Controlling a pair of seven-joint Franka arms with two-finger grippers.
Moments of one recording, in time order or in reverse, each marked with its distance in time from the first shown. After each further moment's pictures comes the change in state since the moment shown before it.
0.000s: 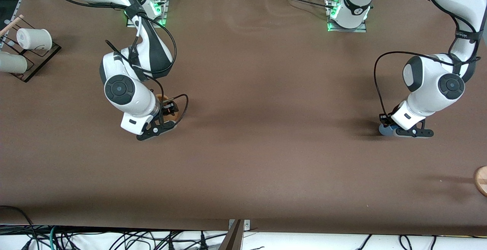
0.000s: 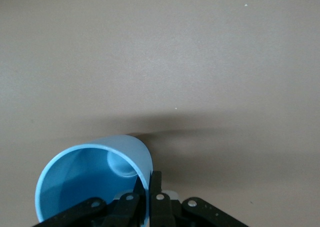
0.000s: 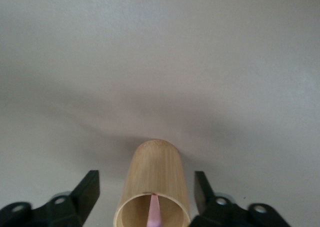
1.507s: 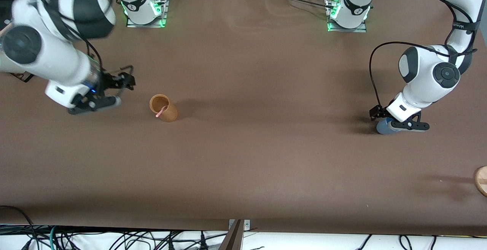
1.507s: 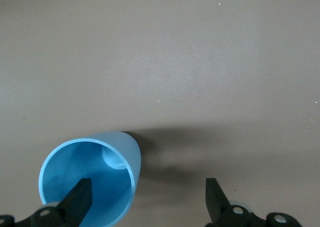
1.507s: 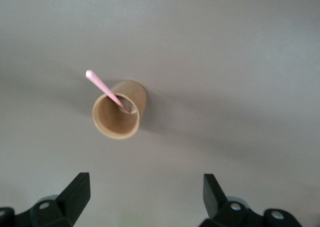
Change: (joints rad) left arm -0.017 -0.078 -0.001 -0.135 0.000 0.122 0.002; right arm -0.136 -0.214 0.018 0.036 0.006 -0.318 0.005
